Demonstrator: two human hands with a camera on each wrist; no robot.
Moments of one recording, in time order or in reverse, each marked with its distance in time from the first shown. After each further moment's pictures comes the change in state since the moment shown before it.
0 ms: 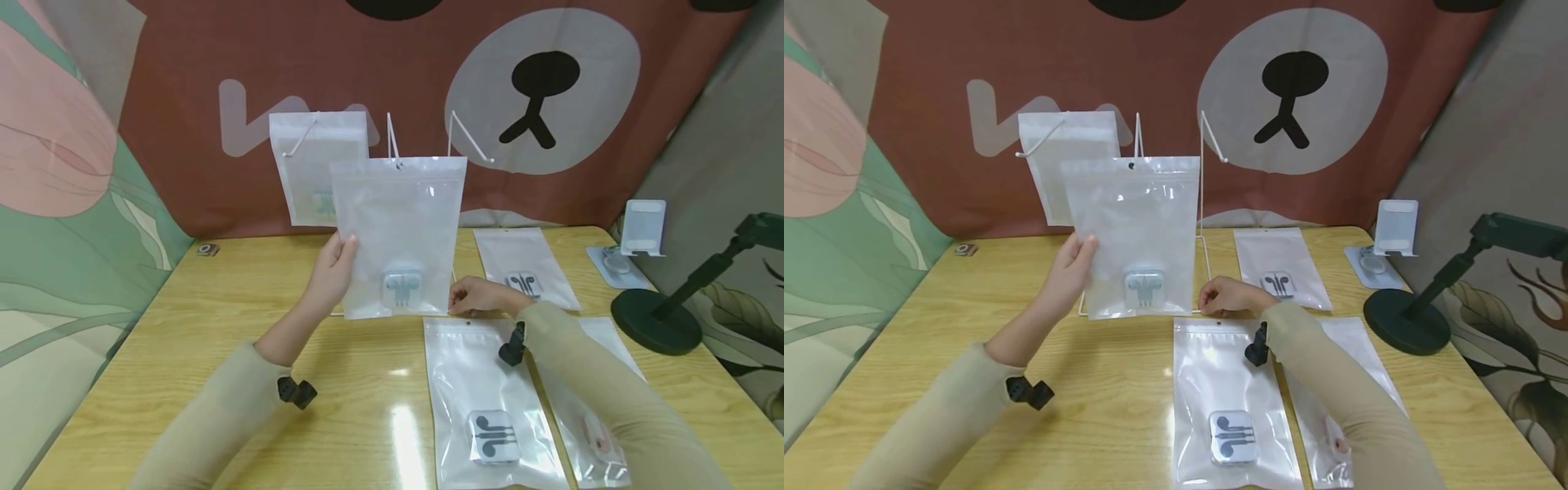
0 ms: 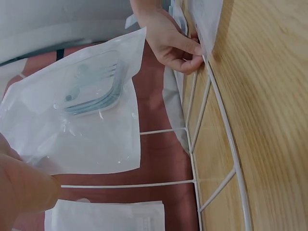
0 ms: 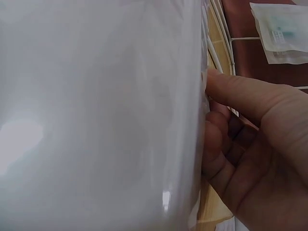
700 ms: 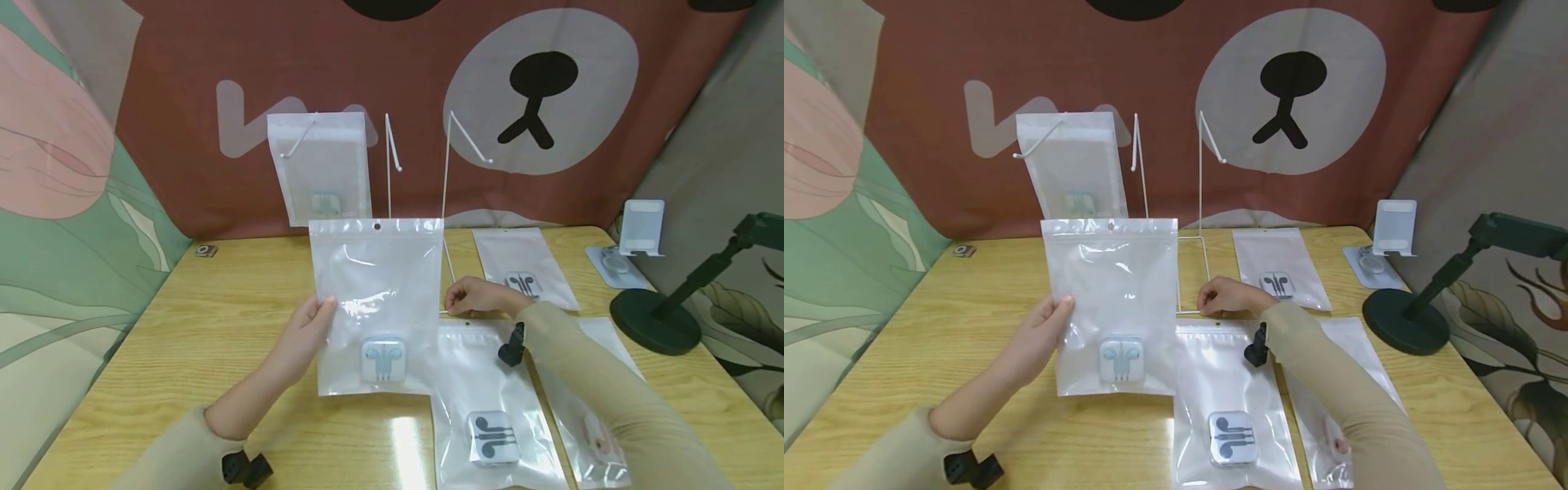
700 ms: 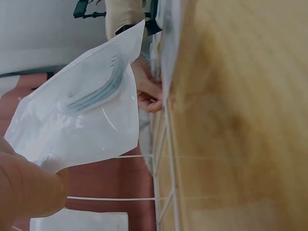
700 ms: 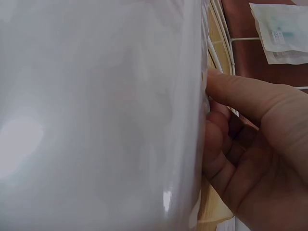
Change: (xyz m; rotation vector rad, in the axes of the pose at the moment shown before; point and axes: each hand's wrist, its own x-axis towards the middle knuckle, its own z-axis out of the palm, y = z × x) left_hand -0.073 -0.018 -0.027 0.010 -0.099 -0.271; right_hand -0.001 0.000 -0.001 0.070 -0.028 -0.030
